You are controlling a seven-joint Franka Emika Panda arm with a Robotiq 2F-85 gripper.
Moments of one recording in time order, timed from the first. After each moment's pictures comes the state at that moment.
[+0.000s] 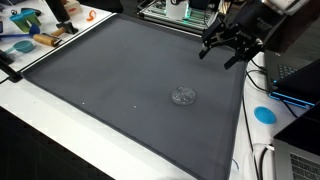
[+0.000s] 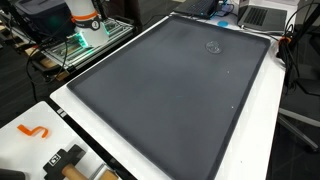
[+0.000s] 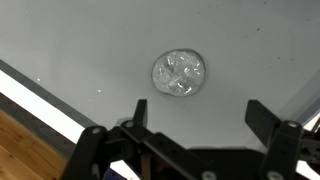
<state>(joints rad) 0.53 0.48 0.12 -1.66 -0.52 2.03 0.49</state>
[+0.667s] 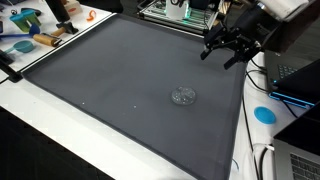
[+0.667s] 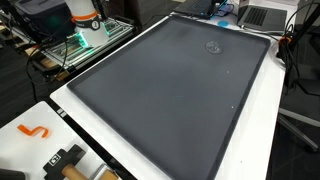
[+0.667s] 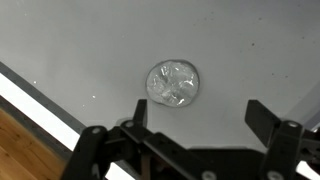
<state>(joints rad) 0.56 0.49 0.13 -1.68 -0.53 2.01 0.49</state>
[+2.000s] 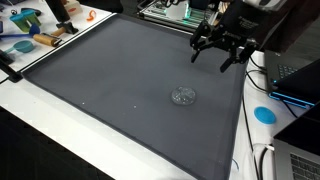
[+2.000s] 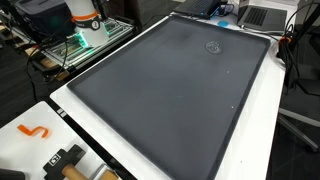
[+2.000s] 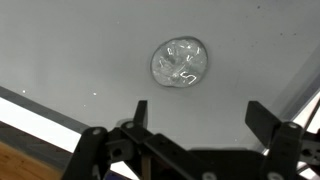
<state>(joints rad) 0.45 0.46 0.13 -1.68 -0.41 2.15 0.47</state>
